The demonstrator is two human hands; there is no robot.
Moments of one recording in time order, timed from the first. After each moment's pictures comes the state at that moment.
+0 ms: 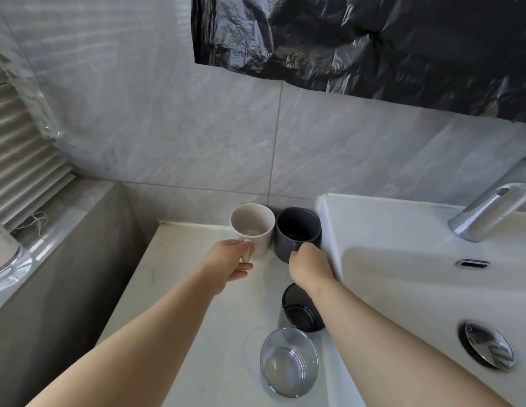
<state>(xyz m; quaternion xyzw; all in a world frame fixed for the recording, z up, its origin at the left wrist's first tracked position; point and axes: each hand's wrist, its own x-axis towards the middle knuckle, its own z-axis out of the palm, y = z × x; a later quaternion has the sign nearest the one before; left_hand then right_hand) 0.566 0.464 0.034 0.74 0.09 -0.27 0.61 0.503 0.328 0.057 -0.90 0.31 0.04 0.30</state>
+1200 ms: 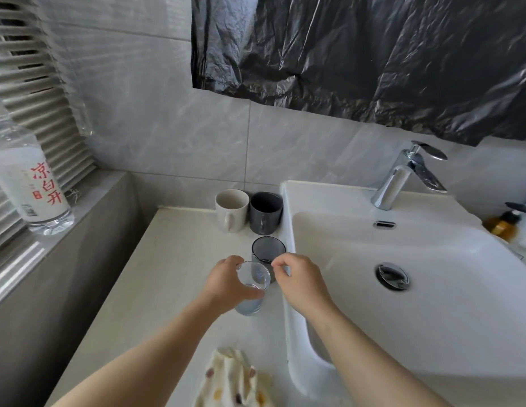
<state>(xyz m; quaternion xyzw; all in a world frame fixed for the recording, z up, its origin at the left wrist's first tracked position) 0.400 0.485 0.038 0.90 -0.12 -0.15 0.40 0.326 0.353 0.083 -0.92 0.16 -0.10 0.35</state>
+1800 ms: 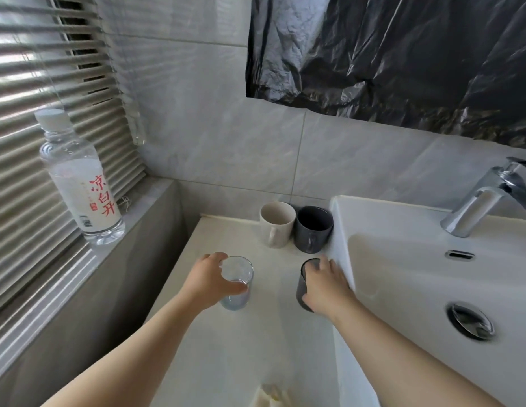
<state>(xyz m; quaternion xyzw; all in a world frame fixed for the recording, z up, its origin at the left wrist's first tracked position) 0.470 0.571 0.050 0.93 -0.06 -0.10 0.35 0.411 0.362 0.060 -0.99 0.12 0.08 0.02</state>
